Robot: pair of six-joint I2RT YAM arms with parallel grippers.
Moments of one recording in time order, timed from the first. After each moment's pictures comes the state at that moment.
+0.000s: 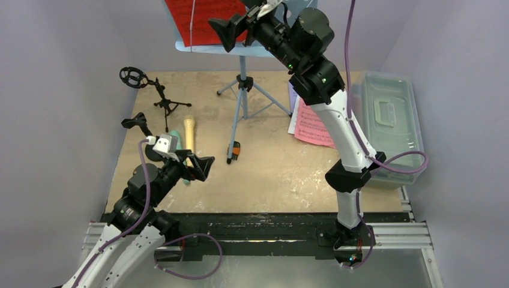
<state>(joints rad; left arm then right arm) -0.56 0.34 0.61 -0.41 -0.08 -0.36 0.77 1.98 2.70 -0.36 -0.08 -0.07</state>
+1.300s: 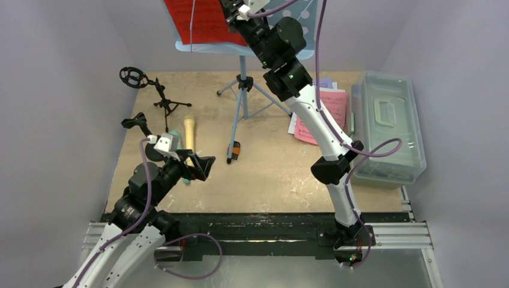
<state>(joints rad) -0.54 0.36 0.61 -0.40 -0.06 -0.36 0.77 2.15 2.73 0.03 -0.02 -0.35</state>
